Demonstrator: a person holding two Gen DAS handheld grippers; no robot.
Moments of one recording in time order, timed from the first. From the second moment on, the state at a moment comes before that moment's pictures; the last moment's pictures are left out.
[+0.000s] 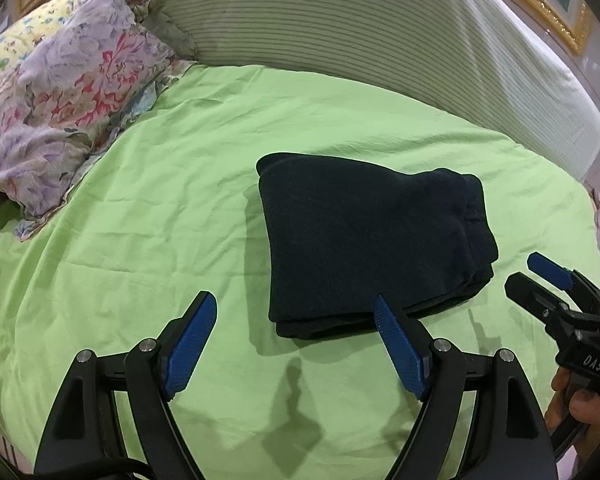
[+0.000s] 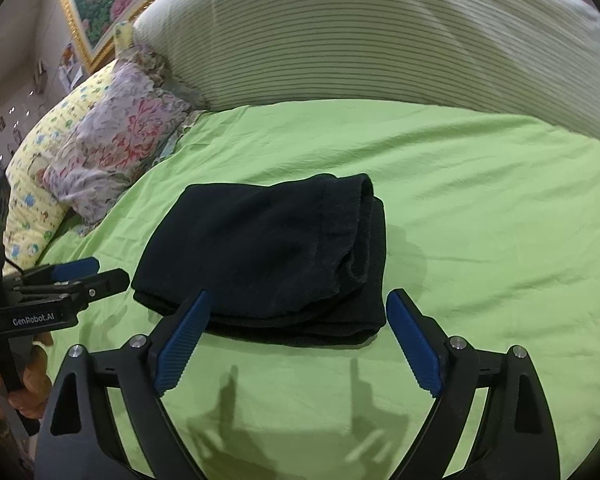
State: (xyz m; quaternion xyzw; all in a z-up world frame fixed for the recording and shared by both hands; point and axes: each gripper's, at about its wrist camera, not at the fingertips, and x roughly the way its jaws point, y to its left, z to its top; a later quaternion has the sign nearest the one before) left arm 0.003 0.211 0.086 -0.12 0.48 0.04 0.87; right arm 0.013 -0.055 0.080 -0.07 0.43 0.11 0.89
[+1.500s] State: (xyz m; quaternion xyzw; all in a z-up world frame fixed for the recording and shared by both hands) left arm -0.010 0.199 0.067 -0.07 0.46 0.10 0.88; right arm -0.001 -0.038 0.055 -0.12 0.40 0.10 0.90
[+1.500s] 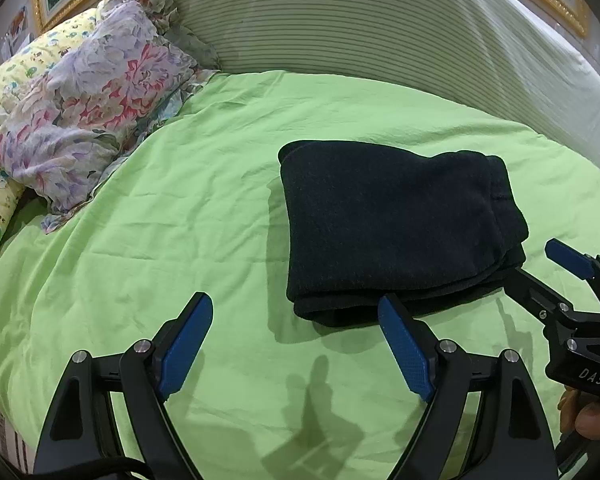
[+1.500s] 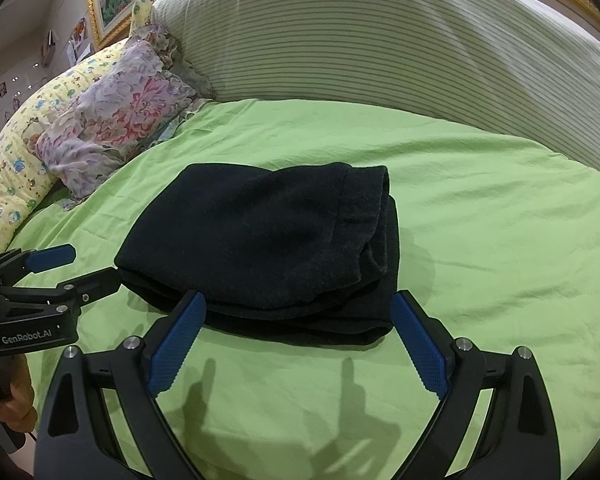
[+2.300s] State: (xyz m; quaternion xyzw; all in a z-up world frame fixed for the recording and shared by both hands) left arm -0.003 0.196 0.068 -0.06 0.45 0.10 0.89; right arm 0.003 -0.031 0.052 -0.13 0.38 0.11 0.91
